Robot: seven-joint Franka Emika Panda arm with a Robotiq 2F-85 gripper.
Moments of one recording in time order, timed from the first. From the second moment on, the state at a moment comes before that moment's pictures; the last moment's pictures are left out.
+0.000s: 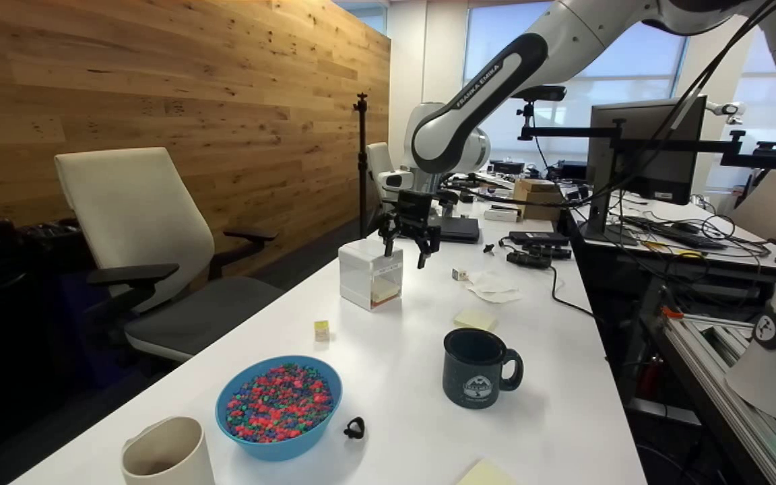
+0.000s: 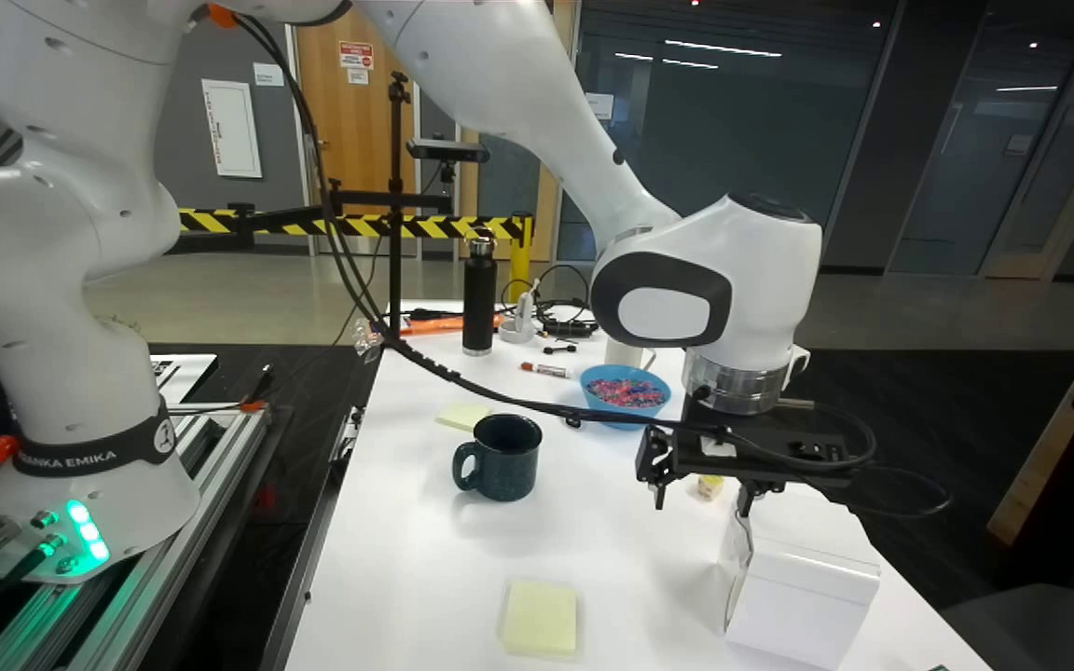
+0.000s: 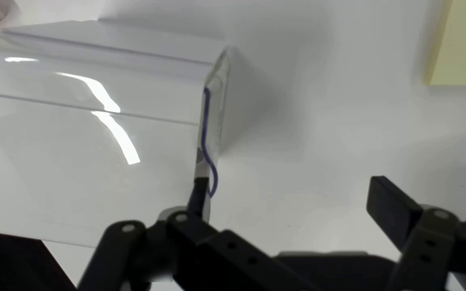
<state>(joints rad) -0.28 0.50 0.05 -1.89 0.14 2.49 -1.62</state>
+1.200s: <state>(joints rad) -0.29 0.50 0.05 -1.89 0.14 2.49 -1.62</state>
